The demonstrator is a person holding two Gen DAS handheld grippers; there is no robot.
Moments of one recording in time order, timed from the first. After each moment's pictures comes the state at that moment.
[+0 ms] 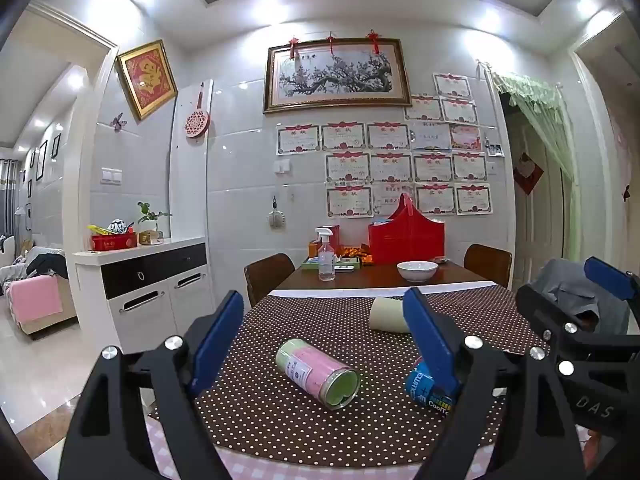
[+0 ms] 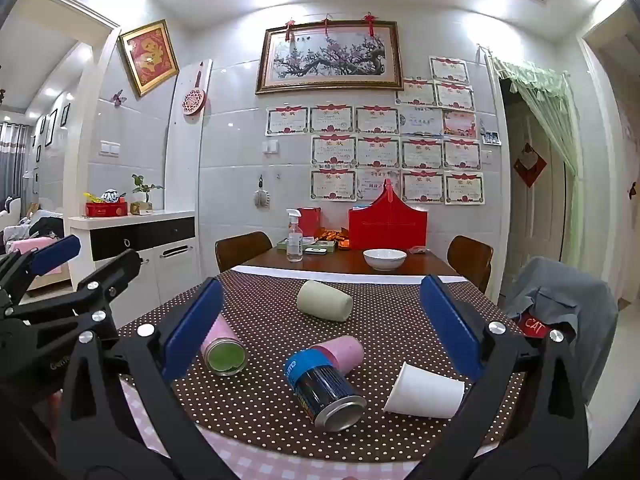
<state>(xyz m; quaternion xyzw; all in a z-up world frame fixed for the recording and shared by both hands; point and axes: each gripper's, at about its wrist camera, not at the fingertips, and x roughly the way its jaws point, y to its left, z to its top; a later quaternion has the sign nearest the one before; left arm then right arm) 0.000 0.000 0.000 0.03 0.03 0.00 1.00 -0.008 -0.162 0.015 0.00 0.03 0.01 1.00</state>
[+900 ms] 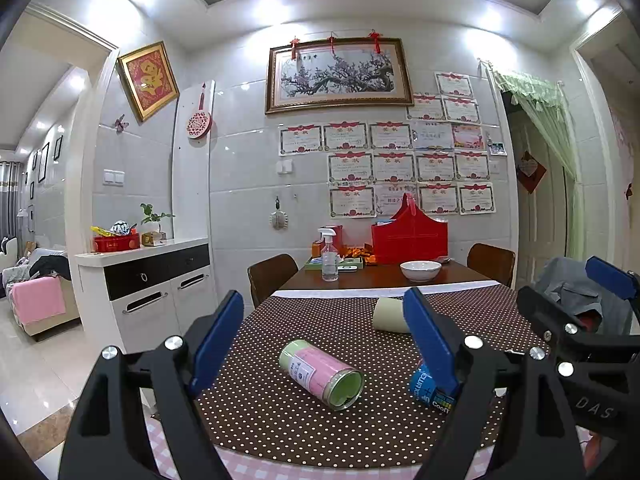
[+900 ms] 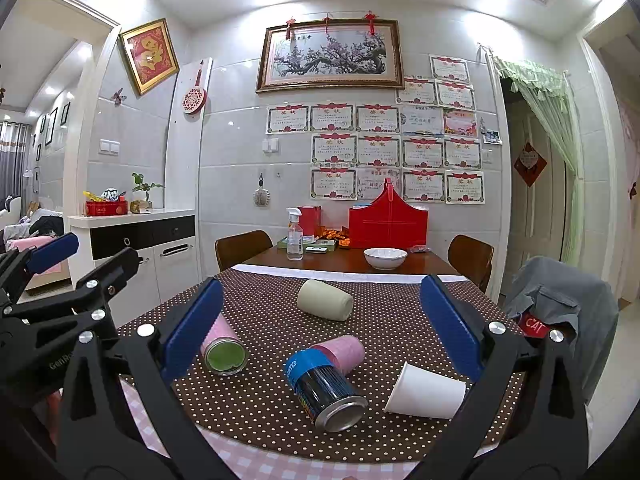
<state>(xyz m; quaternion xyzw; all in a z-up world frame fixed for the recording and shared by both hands) 0.003 0.001 0.002 0.03 0.03 0.00 1.00 -0.008 -0.163 0.015 0.00 0.04 0.01 1.00</state>
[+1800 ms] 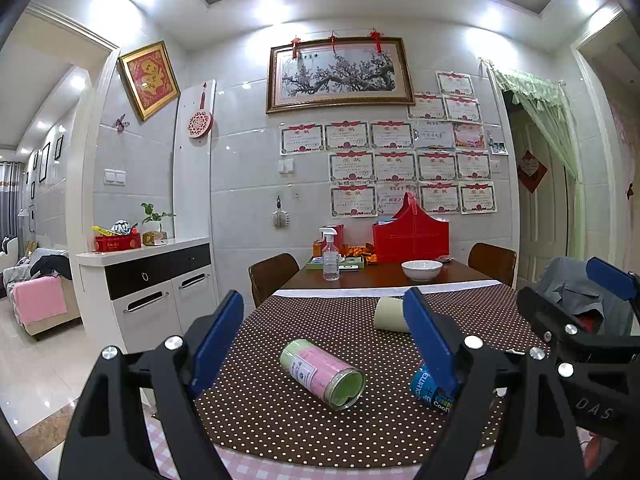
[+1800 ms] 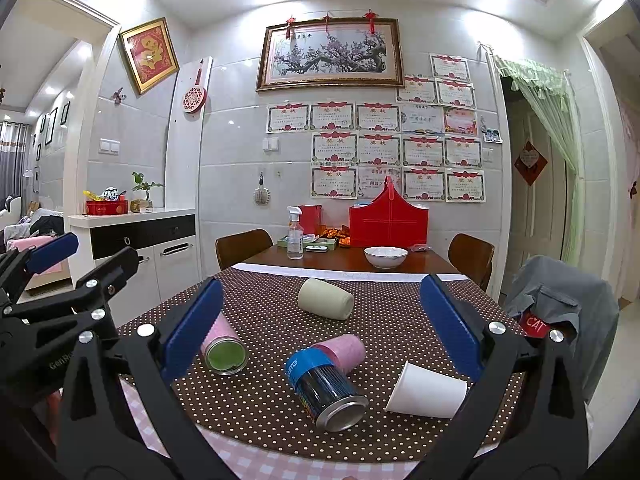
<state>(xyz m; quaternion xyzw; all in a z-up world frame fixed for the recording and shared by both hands) 0.003 0.001 0.002 0.03 0.03 0.00 1.00 -0.008 -0.163 0.015 0.00 0.04 0.01 1.00</state>
